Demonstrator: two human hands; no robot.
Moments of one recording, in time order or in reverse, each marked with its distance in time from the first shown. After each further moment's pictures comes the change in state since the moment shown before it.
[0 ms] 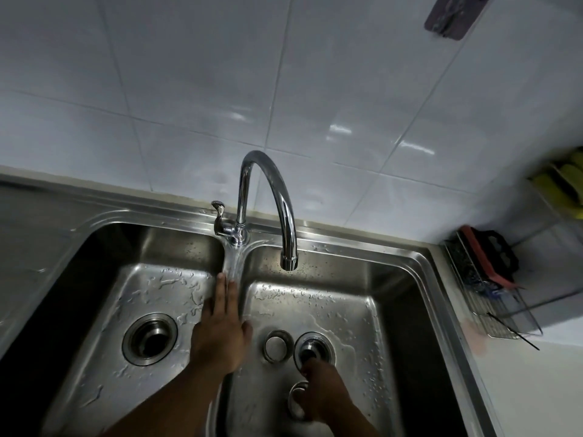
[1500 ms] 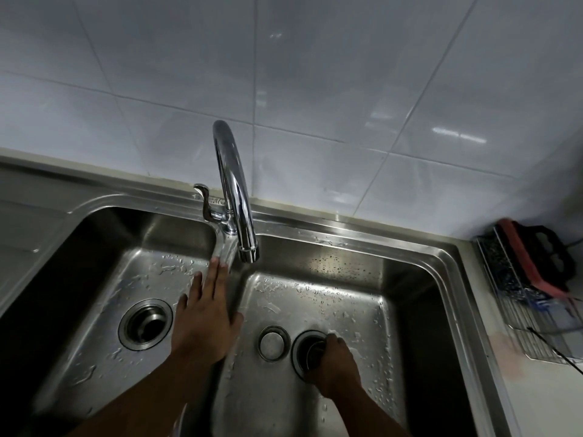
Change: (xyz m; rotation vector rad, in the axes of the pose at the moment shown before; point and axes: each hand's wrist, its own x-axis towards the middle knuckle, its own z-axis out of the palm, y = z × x) left_hand 0.015 0.004 0.018 0.133 0.087 -0.059; right_hand 0.071 0.045 -0.015 -0.018 0.072 0.023
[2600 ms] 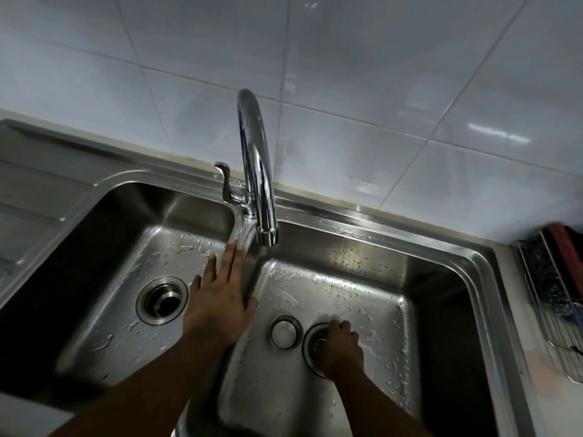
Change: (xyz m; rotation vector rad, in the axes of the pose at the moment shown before) left_hand -0.001 -0.003 0.006 0.019 0.028 -0.005; right_hand 0.039 -0.003 0.023 -0.246 0.048 -0.106
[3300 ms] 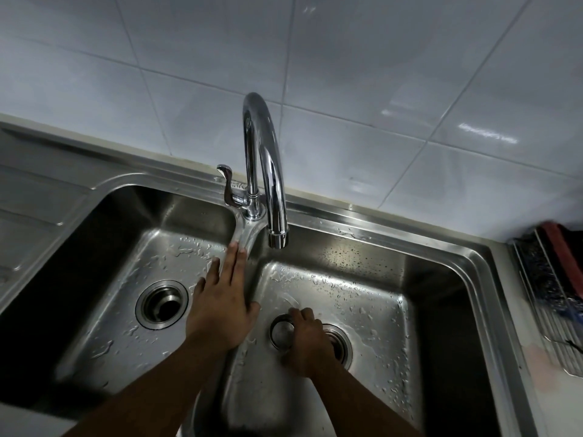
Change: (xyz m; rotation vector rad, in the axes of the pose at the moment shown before) left_hand 0.000 -0.001 -0.004 -0.051 -0.007 0.024; right_hand -0.014 -0.060 -0.009 0.045 -0.063 -0.301
